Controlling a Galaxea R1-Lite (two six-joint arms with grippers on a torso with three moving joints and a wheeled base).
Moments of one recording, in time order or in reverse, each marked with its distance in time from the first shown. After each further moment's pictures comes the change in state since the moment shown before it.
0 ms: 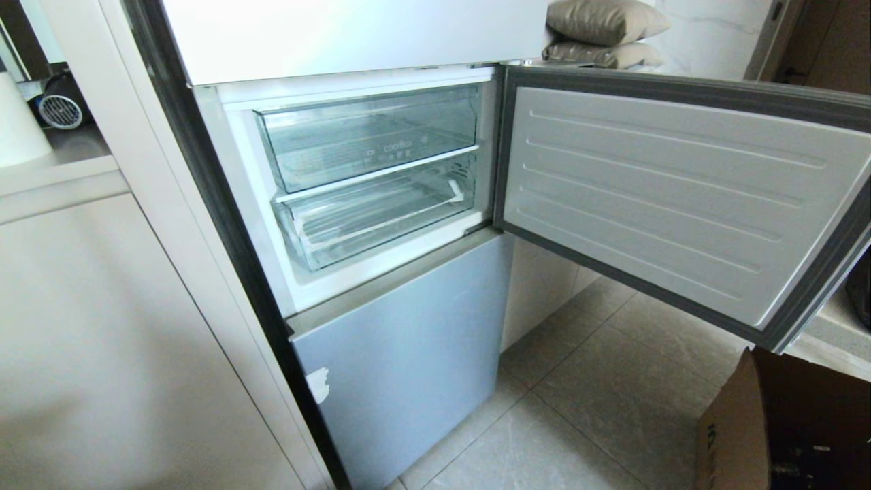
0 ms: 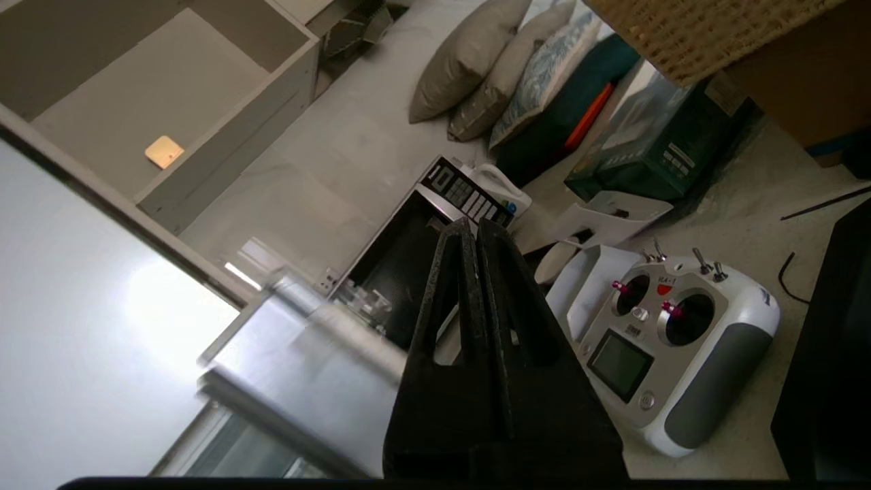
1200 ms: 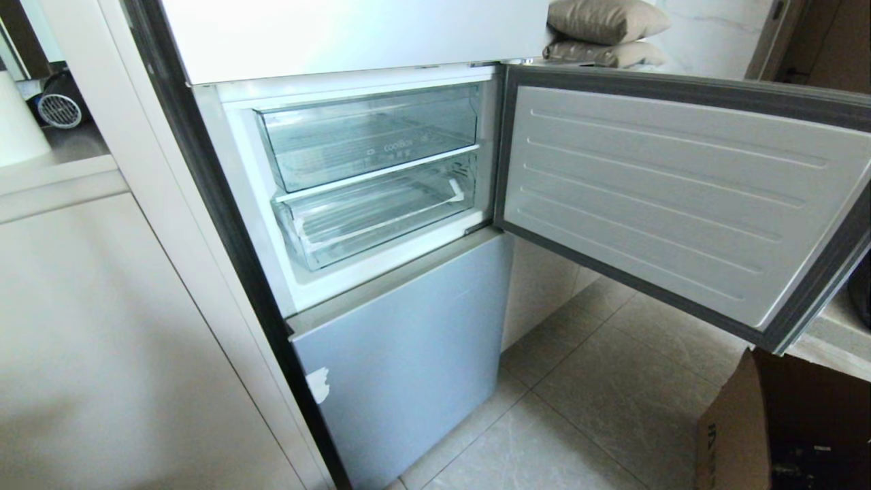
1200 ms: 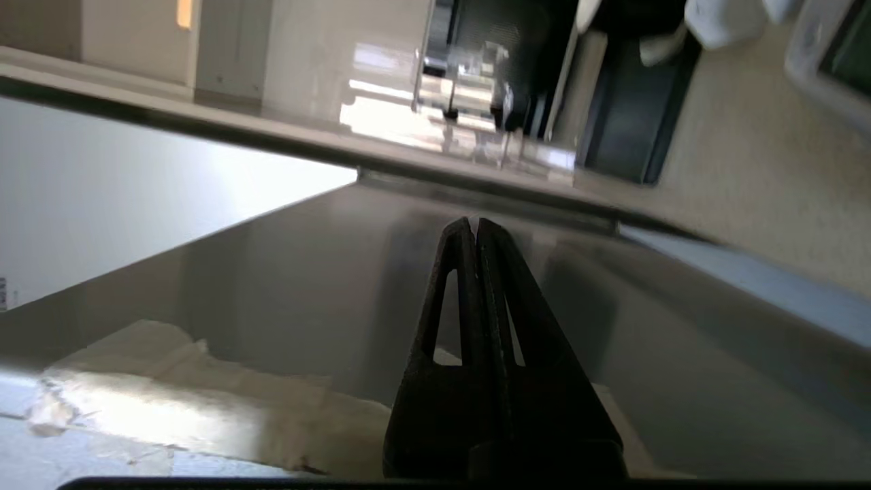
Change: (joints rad) left arm 0.000 0.000 0.000 0.000 0.000 0.000; right arm 0.272 0.220 -0.348 0.324 0.271 0.330
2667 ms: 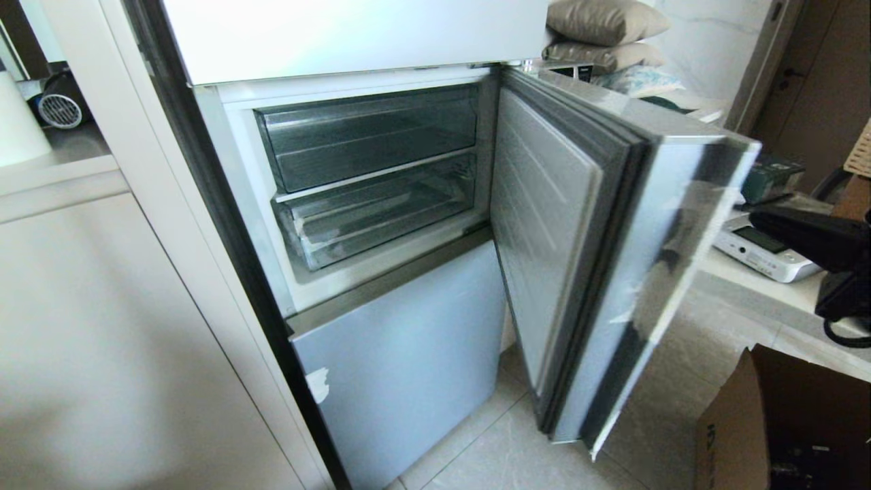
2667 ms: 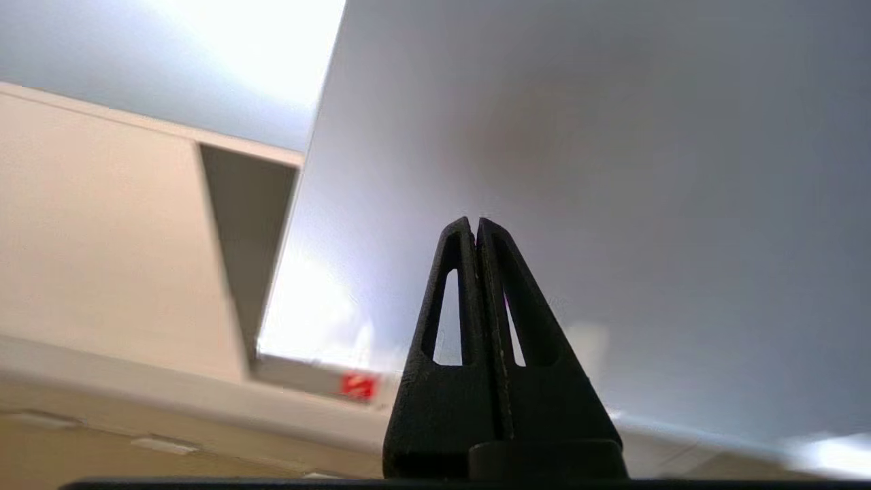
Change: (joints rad) left arm 0.000 0.000 0.000 0.000 0.000 0.000; right arm 0.561 -0.680 0.669 0.047 -0.003 -0.093
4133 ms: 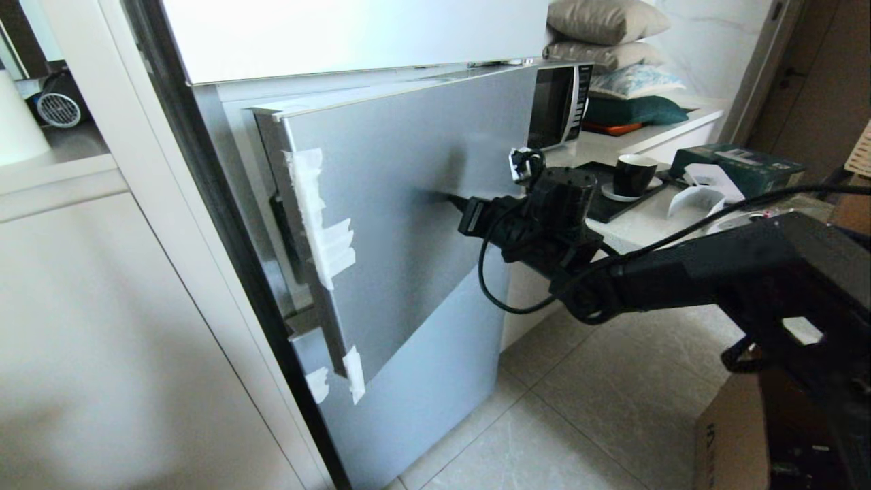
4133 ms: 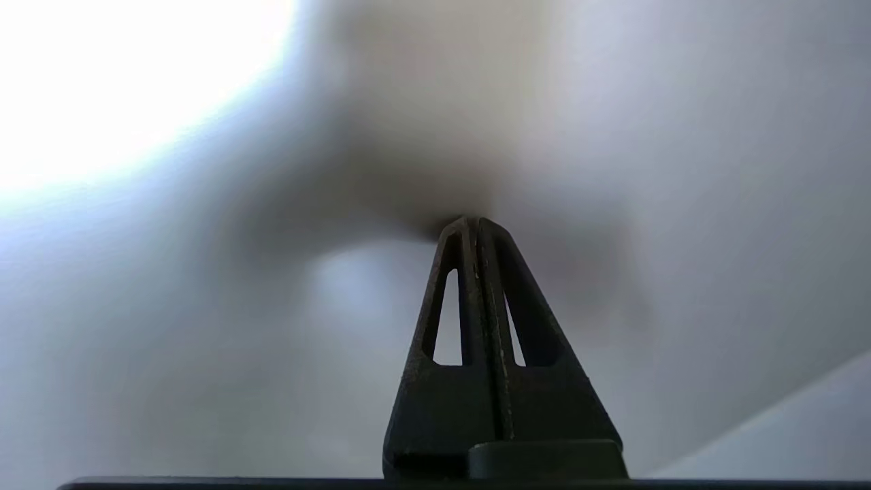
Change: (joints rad) left arm 0.000 0.000 0.000 0.000 0.000 0.000; right arm 0.686 0.968 -1.092 0.231 -0.791 -1.099
